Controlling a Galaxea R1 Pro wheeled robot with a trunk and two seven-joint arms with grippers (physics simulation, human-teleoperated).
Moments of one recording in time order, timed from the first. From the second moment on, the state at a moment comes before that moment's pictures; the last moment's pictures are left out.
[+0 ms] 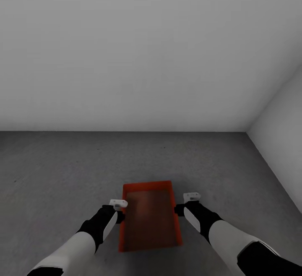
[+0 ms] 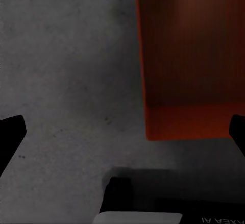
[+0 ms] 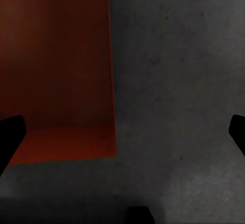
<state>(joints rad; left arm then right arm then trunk) -0.71 -0.13 0.00 -0.40 -0.04 0.51 0.24 -0.81 0.07 0.53 -0.26 -0.53 0.35 -0.25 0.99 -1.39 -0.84</state>
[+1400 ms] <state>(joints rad) -0.71 -0.08 0.00 -0.34 0.06 0.50 0.23 -0.81 0.07 0.53 -0.25 -0.53 0.35 -0.25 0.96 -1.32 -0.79</state>
